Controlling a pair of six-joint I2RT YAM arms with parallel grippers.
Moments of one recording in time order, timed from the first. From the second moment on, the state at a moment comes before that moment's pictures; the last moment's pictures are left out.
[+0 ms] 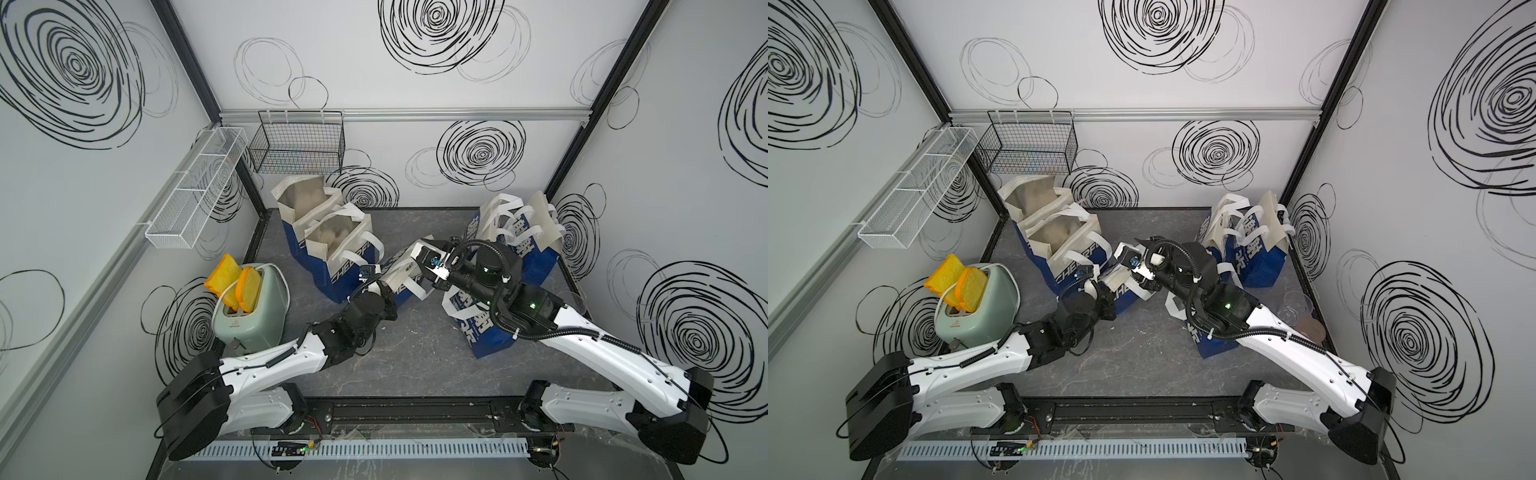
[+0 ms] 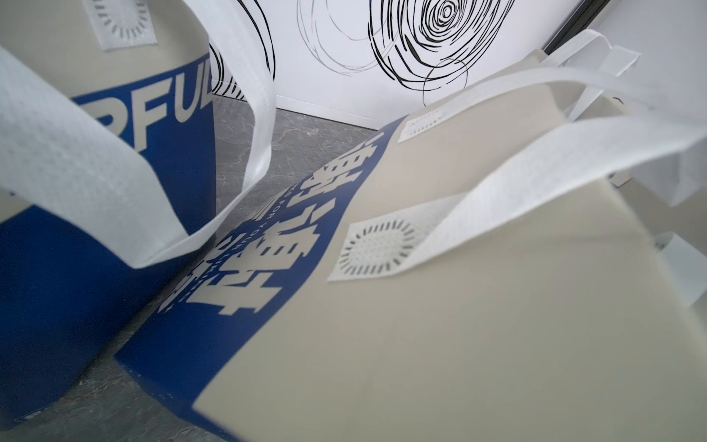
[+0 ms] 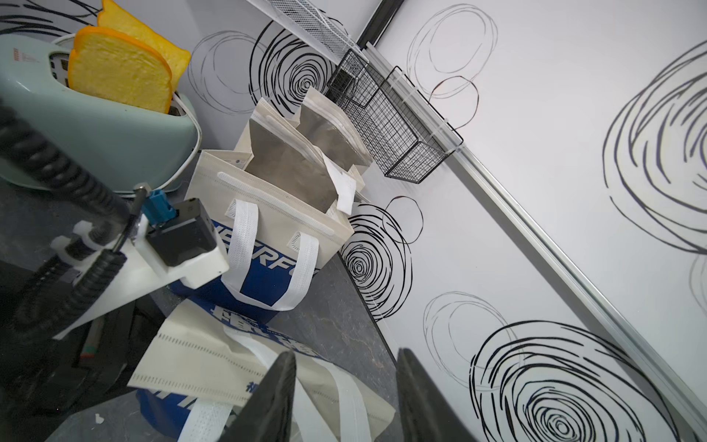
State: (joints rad) left arm -0.87 1.18 0.60 0.17 -0.43 -0.63; right arm 0.89 1.10 1.09 -0.14 0.09 -0.61
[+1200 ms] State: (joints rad) left arm -0.86 1.20 0.66 0.10 -0.40 -0.60; right arm 1.02 1.28 0.79 0.25 0.32 -0.64
